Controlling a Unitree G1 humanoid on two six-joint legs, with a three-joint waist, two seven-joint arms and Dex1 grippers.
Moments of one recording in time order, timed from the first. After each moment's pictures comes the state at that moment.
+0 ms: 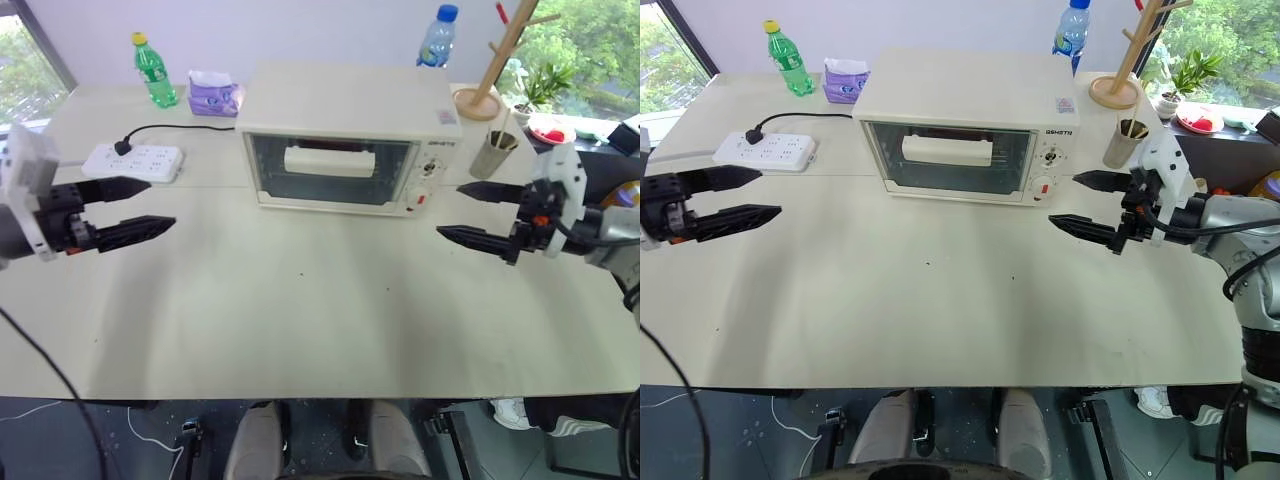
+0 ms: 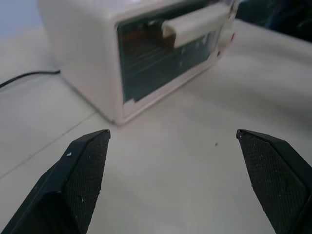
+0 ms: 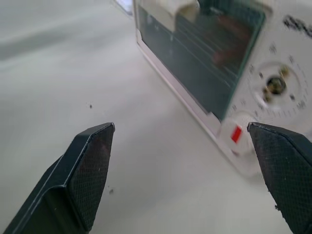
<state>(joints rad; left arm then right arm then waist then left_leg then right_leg) -0.41 1.03 0.40 -0.14 -0.79 0.80 -1.11 -0.45 -0.87 -0.20 -0.17 0.60 0.63 1.01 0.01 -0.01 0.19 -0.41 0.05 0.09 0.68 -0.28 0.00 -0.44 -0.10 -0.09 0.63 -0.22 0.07</state>
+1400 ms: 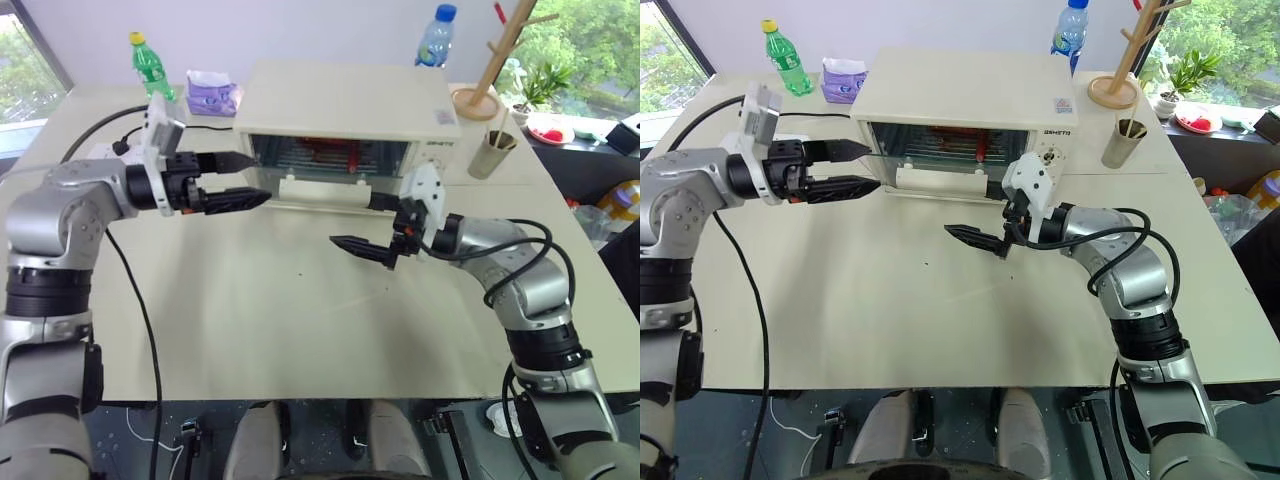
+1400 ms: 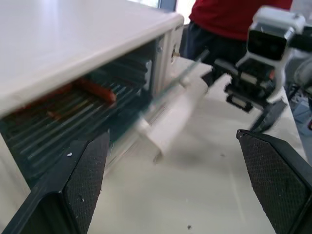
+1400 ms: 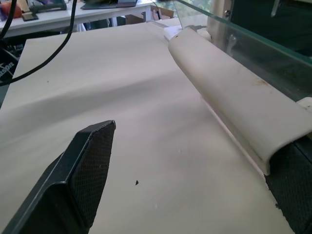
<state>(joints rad) -0.85 0.75 0.06 0.15 -0.62 0.71 -1.18 -0.52 -0.49 0.07 -0.21 0.44 0.56 0.88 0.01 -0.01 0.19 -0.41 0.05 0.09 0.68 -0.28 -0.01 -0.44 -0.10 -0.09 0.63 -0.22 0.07</state>
